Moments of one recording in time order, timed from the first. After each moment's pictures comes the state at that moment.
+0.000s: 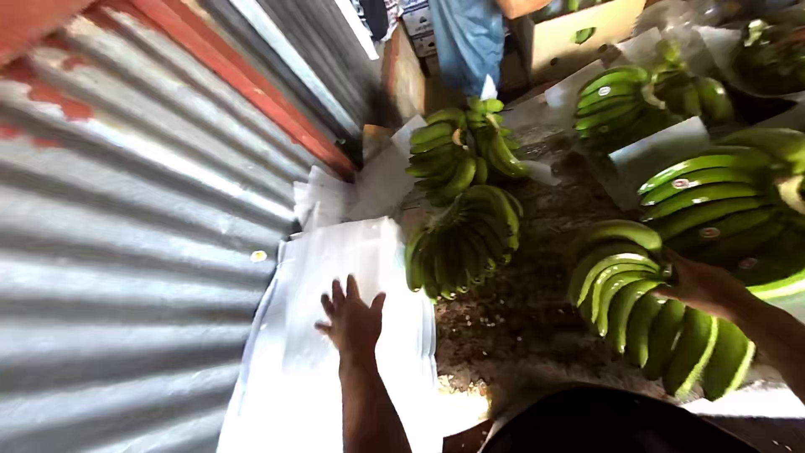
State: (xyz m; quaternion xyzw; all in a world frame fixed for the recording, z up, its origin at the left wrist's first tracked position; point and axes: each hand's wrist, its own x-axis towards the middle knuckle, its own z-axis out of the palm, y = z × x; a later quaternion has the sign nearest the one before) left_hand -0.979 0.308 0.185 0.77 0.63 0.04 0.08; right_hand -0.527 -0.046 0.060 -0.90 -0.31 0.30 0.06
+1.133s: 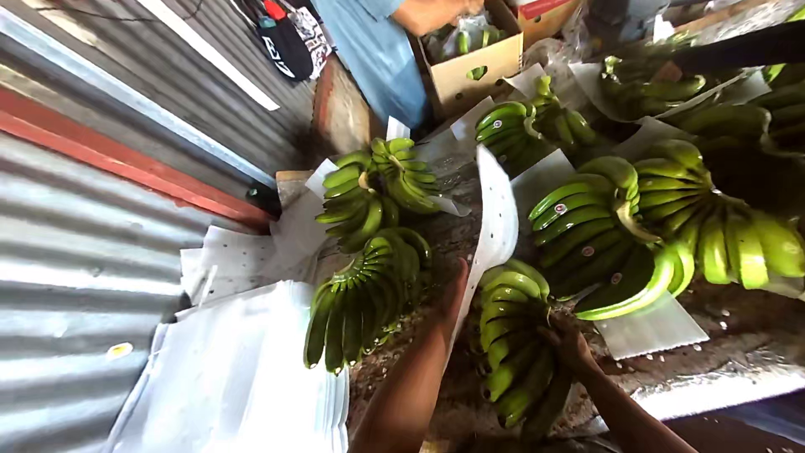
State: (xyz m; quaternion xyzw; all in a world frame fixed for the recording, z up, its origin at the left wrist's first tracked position) left_hand -0.648 0.138 0.128 0.66 0.37 -0.01 0.65; right_hand -0.574 -0.091 -0.015 -0.80 -0.09 0.39 0.45
